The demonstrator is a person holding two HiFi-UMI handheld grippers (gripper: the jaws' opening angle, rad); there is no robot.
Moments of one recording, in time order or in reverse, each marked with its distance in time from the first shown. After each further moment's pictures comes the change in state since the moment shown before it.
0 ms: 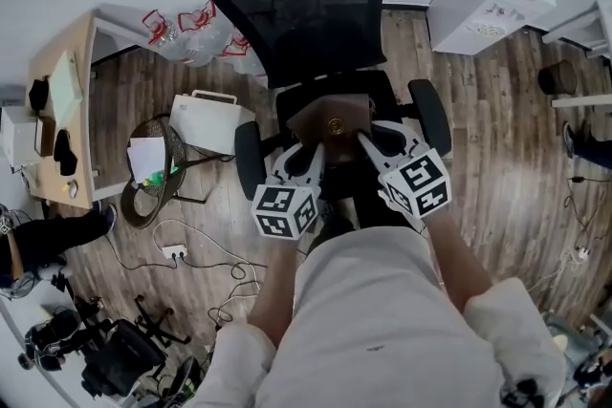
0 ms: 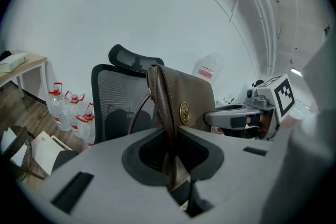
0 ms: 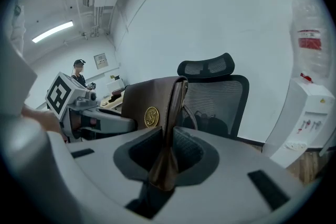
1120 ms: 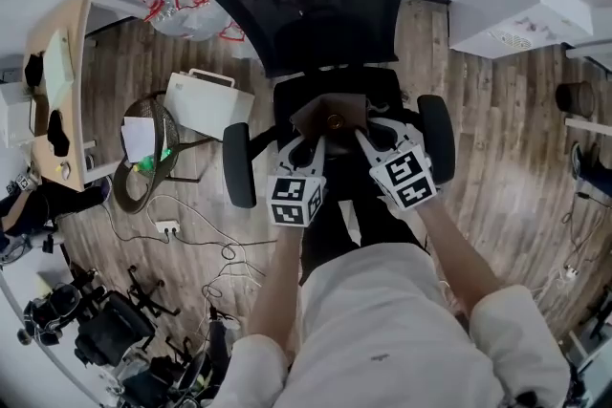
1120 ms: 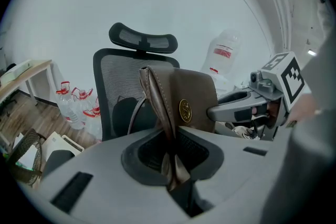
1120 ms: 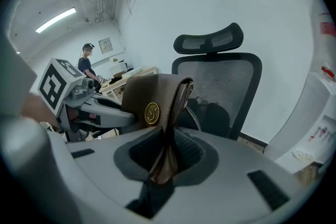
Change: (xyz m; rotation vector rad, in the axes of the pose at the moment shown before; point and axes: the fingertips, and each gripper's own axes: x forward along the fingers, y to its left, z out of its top) left arm 0.095 0.057 -0.050 0.041 0.111 0.163; right arm 0.090 -0.067 -0.059 -0.081 0.162 0.066
